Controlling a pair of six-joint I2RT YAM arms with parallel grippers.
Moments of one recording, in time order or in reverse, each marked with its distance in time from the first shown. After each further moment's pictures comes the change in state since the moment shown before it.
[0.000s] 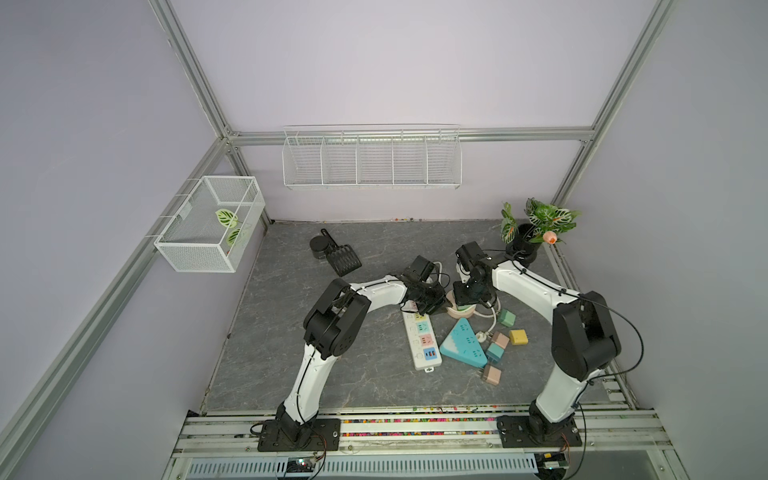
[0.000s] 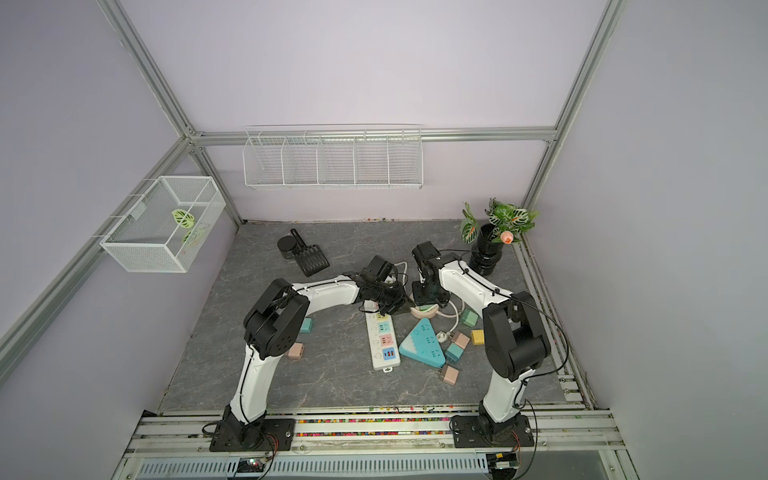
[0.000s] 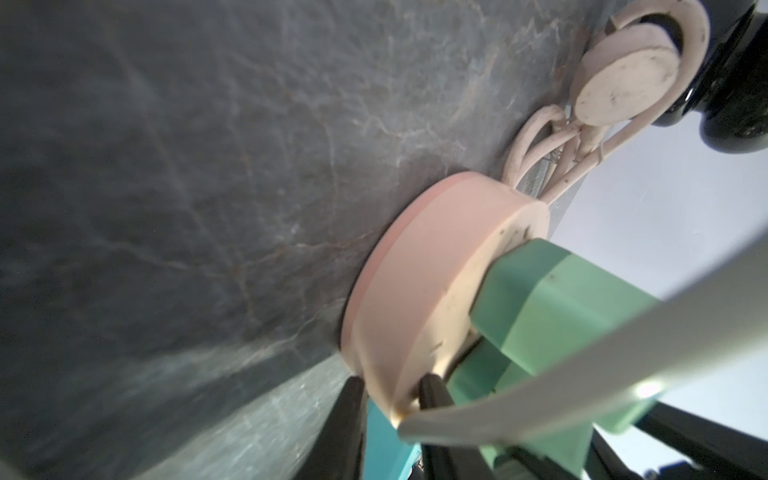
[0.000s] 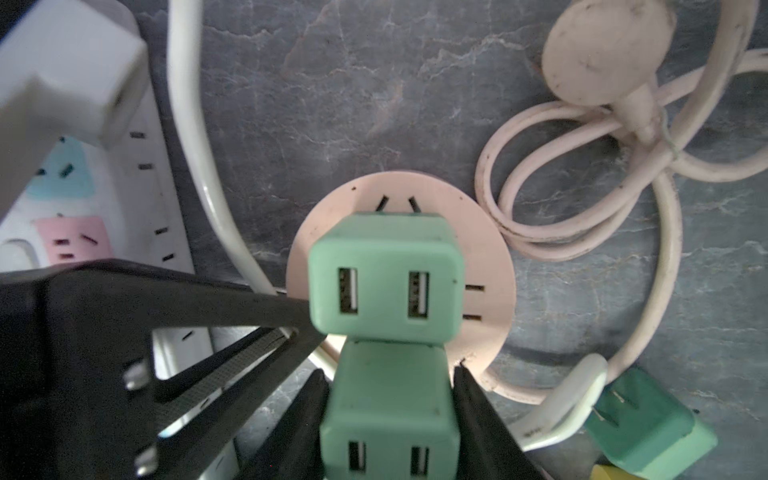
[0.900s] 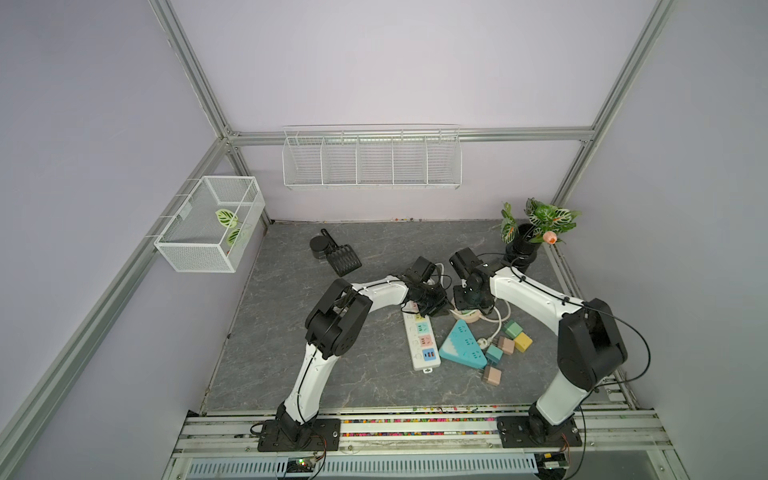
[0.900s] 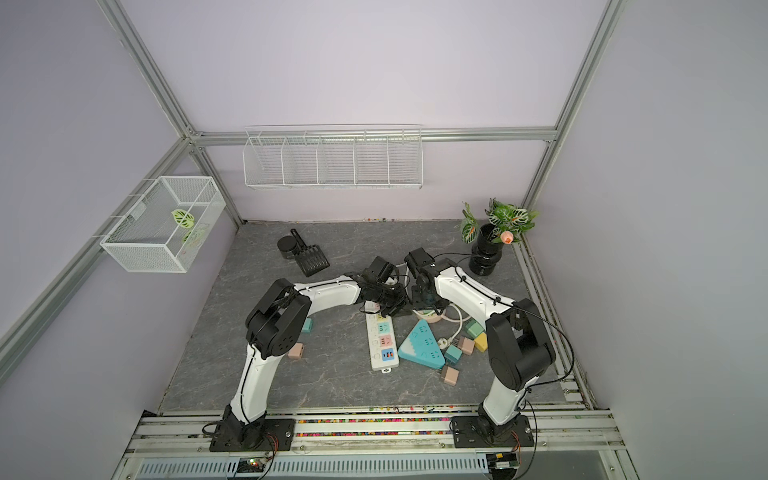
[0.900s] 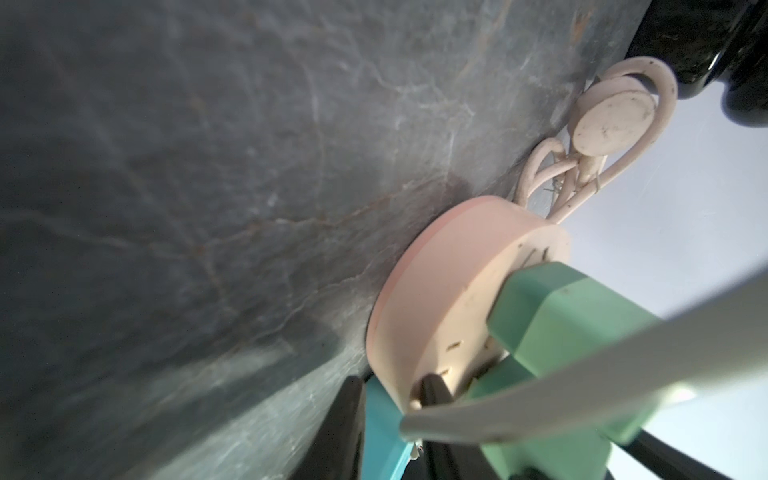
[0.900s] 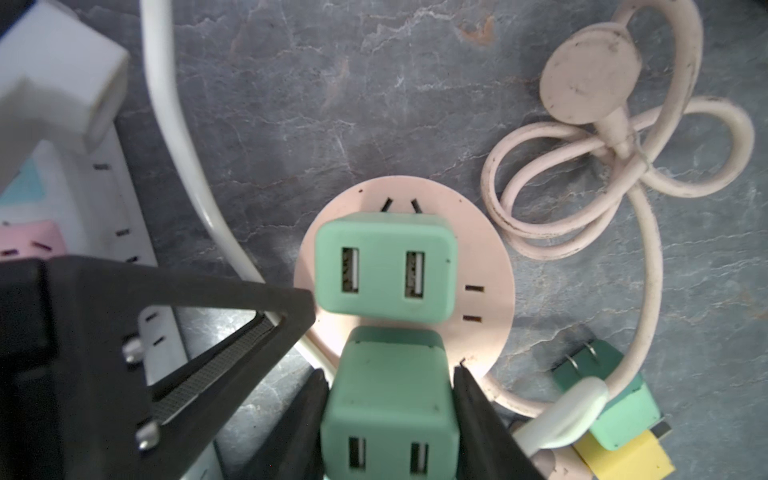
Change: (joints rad) left arm -0.006 0.013 0.011 -0.013 0.037 0.009; right arm 0.041 -0.064 -0.055 -0.013 0.106 0.172
